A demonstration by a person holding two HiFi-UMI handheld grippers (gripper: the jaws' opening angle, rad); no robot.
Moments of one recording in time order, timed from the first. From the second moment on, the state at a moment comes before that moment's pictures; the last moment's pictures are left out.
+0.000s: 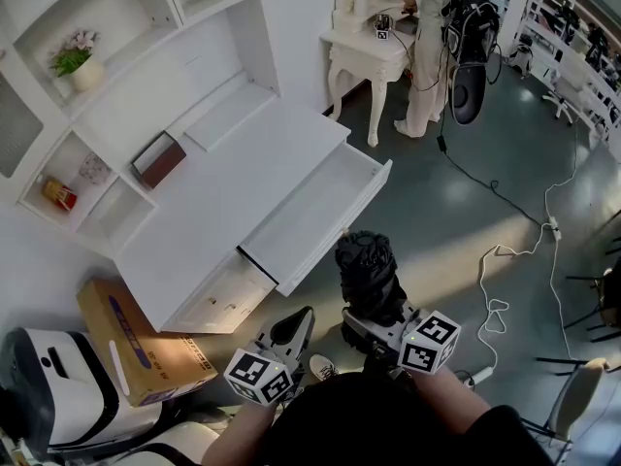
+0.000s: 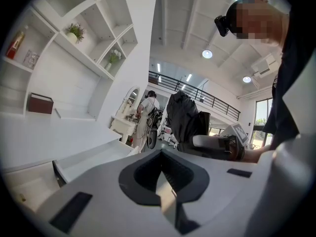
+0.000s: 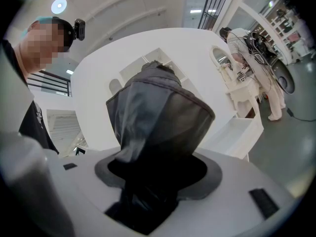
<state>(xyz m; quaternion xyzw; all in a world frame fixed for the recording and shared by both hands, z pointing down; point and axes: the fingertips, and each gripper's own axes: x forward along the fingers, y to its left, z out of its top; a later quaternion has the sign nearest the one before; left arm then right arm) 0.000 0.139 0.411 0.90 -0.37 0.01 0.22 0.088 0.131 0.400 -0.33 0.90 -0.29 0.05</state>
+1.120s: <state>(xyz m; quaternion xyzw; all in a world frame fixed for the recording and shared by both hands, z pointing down) -0.009 0.158 0.413 0.90 -0.37 0.02 0.22 0.071 0.145 0.402 -0.32 0.90 -0.28 0.04</state>
